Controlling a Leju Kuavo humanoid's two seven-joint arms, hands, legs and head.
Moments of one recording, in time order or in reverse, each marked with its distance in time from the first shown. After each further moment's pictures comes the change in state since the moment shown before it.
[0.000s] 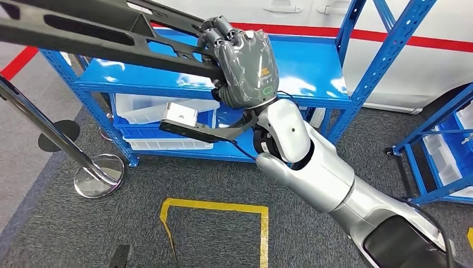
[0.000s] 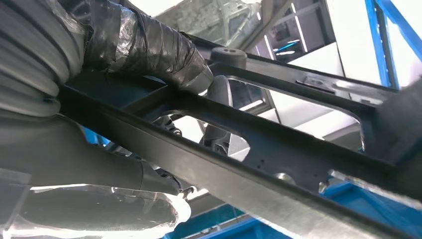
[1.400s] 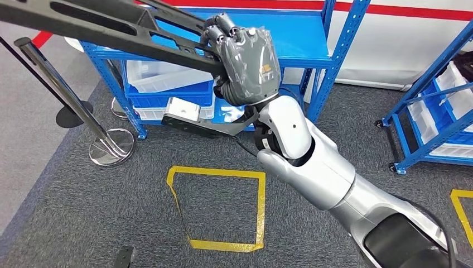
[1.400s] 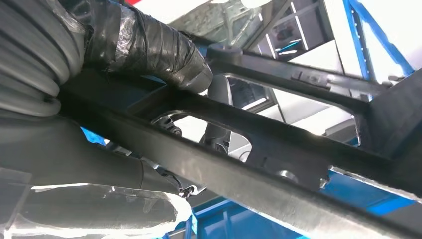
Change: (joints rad) left arm 0.006 0.006 -0.006 0.001 0.017 0.000 0.000; right arm -0.010 -0.001 -0.005 0.022 -0.010 0.002 0.000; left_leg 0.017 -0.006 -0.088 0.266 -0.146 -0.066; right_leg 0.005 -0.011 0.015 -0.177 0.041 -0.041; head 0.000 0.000
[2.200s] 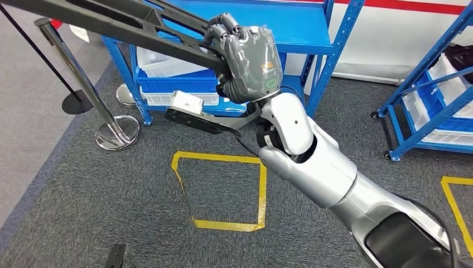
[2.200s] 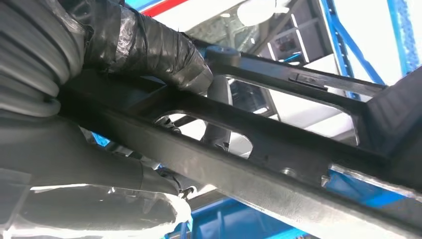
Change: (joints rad) left arm -0.007 0.010 -0.005 0.000 0.017 0.043 -0.030; right arm -0.014 0.000 0.000 0.024 -0.055 0.017 -0.002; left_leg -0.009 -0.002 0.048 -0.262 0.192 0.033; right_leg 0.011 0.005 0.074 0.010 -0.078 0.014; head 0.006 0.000
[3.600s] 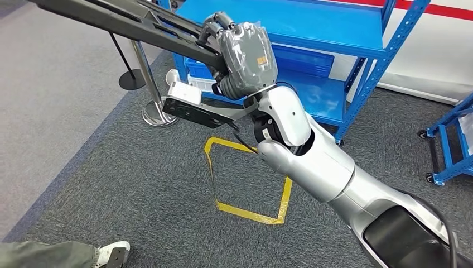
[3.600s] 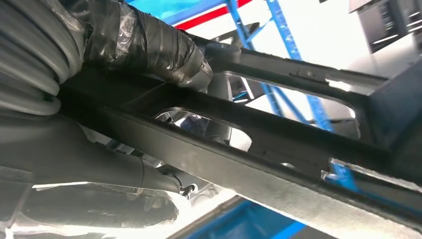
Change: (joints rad) left arm 0.003 0.013 -0.007 0.000 0.029 0.016 0.006; right arm -0.026 -0.002 0.003 0.015 -0.092 0.029 -0.020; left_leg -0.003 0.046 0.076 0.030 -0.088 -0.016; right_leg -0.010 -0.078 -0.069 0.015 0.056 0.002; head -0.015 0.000
